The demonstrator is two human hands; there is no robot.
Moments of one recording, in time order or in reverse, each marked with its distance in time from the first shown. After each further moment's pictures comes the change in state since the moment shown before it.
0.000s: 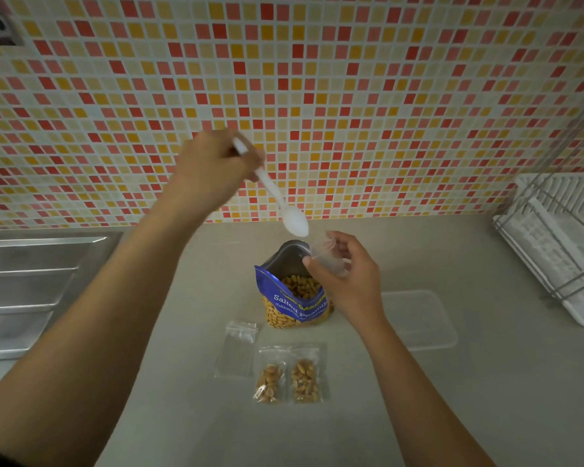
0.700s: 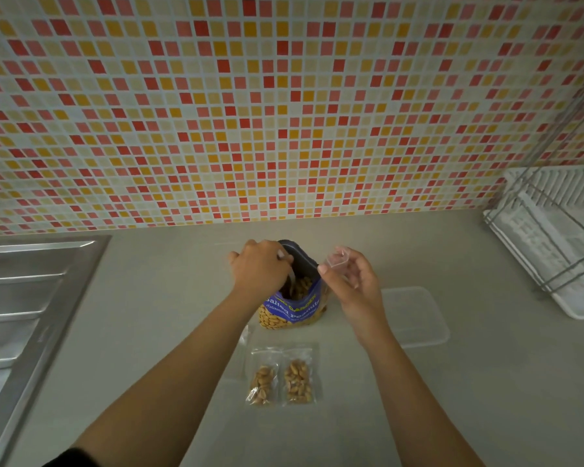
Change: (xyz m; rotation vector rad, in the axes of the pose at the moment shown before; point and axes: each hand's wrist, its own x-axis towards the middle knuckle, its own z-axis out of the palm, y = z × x) left_hand -0.031 -0.084 0.124 0.624 -0.225 -0.145; right_hand -0.010 0.029 -0.016 0.425 -0.020 0.171
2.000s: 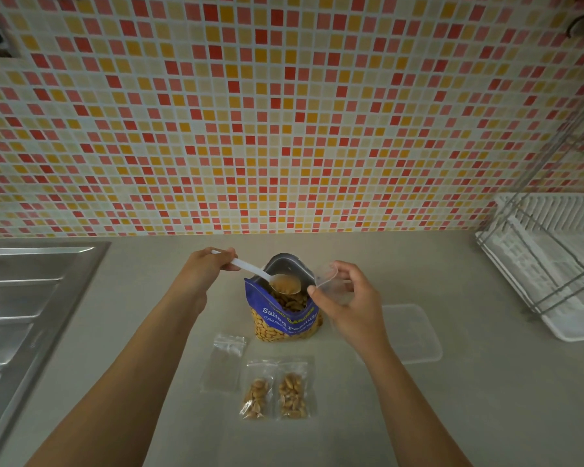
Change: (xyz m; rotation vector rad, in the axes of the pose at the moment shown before) left_hand 0.003 -0.064 -0.038 -1.049 -0.079 -0.482; right_hand -0.007 -0.017 -0.003 -0.517 0.002 -0.107
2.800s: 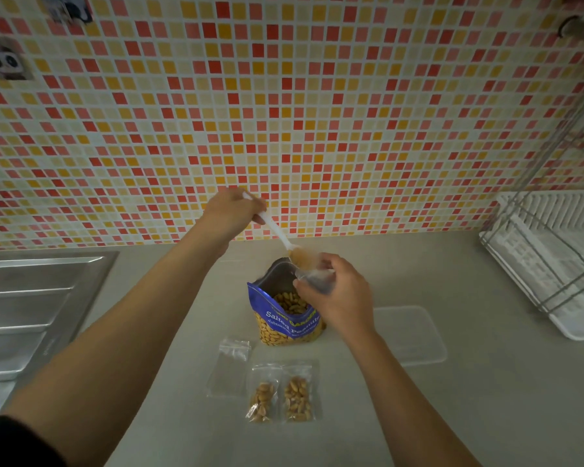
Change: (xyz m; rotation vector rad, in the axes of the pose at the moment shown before) left_hand -0.029 0.095 0.025 0.278 -0.011 0.326; right_hand 0.013 -0.023 0.016 -0.304 0.033 -0.072
